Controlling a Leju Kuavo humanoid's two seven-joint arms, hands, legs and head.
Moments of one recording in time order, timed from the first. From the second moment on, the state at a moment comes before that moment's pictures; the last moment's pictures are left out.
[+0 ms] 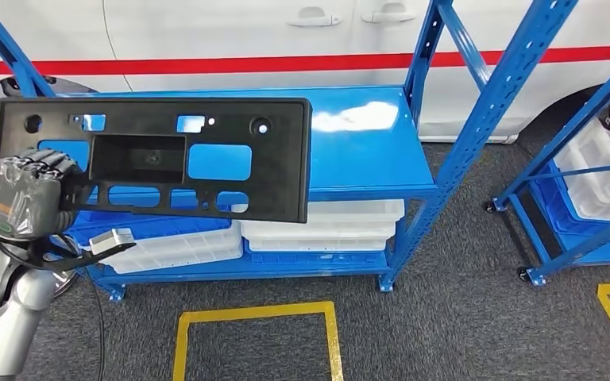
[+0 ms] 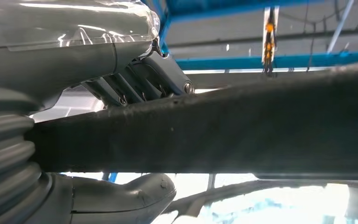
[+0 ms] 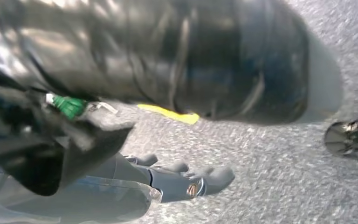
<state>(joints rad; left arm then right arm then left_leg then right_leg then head) -0.42 0.26 -0.16 -1.42 -1.10 0.70 -0.49 0.01 -0.36 -1.33 0.00 1.51 0.68 -0.12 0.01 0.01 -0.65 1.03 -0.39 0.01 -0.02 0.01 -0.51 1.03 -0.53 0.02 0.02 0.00</state>
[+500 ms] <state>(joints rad) -0.21 0.28 0.08 -1.58 -1.02 0.70 -0.65 0.08 -0.21 -1.41 0.00 1.42 0.49 -0.12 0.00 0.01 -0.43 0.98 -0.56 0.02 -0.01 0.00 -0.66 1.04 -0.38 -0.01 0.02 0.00</state>
